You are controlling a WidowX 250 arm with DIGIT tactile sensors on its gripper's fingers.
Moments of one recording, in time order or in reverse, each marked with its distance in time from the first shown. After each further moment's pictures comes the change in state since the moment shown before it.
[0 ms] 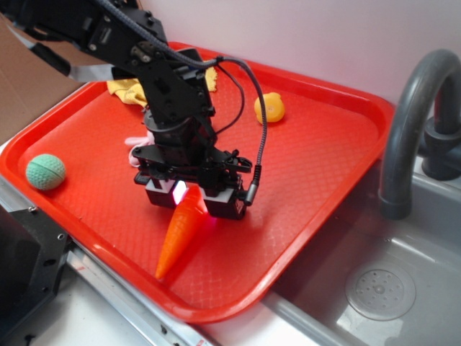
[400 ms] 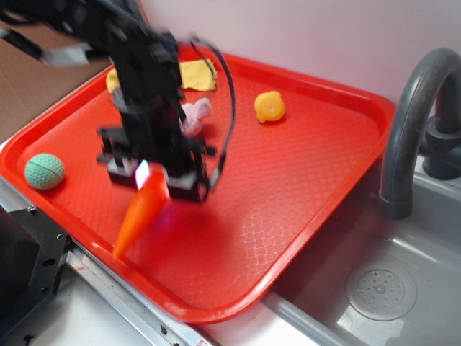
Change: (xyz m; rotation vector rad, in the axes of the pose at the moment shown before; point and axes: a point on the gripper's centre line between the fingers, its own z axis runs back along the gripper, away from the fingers) arm 0.006 0.029 0.045 0.011 0.010 0.000
